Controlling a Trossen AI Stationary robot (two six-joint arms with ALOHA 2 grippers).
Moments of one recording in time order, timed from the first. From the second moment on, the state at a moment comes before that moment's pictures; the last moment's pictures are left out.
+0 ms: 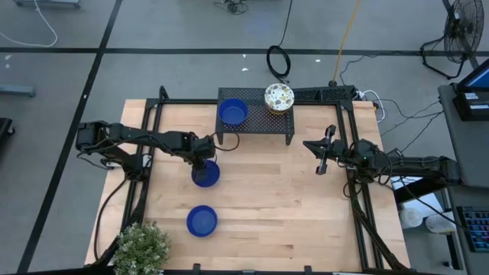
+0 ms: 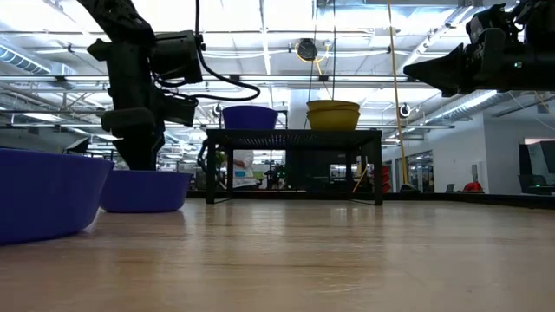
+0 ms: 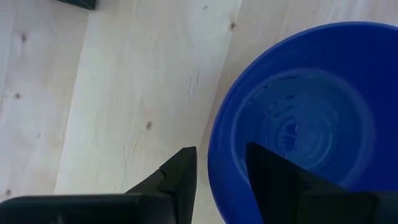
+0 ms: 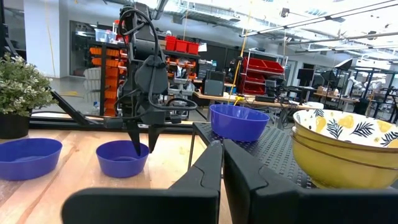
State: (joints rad) left arm 0.16 1.45 0.77 -0.63 -0.03 -0.11; right arm -0.18 0.38 0.02 0.52 0.08 -0.14
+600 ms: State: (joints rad) left arm 0.16 1.45 0.77 -0.63 -0.05 -0.11; right arm -0.18 0.38 0.02 0.52 0.08 -0.14
